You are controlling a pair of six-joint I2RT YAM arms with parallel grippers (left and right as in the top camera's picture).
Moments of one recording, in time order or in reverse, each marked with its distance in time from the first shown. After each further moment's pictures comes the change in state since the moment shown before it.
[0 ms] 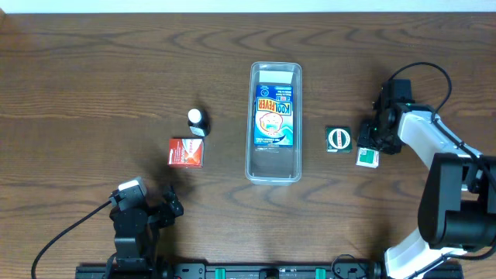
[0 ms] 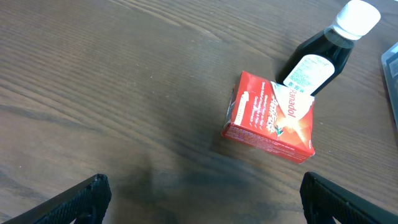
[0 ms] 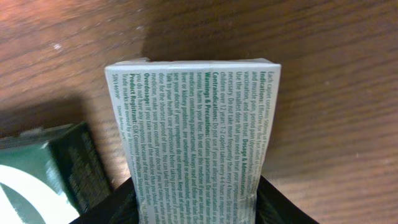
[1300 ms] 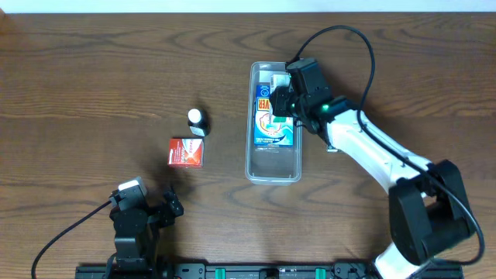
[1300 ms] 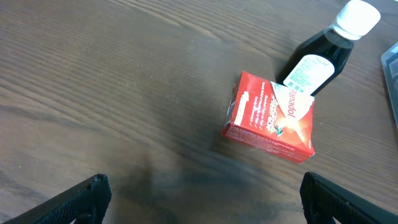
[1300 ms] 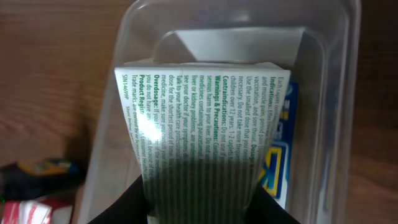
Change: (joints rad) left arm 0.000 0.000 0.000 0.000 0.000 0.000; right arm 0.518 0.007 0.184 0.368 -0.052 0.305
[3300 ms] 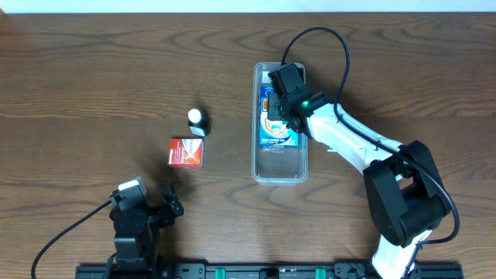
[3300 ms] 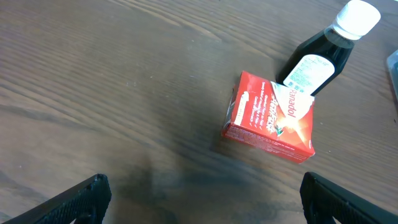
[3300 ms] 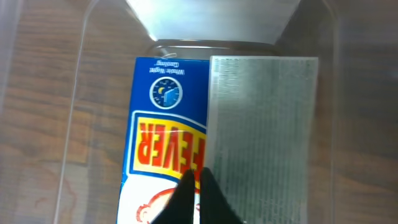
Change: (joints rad) left arm 0.000 0.000 0.000 0.000 0.000 0.000; right arm 0.058 0.134 0.085 -0.106 0.208 -0.027
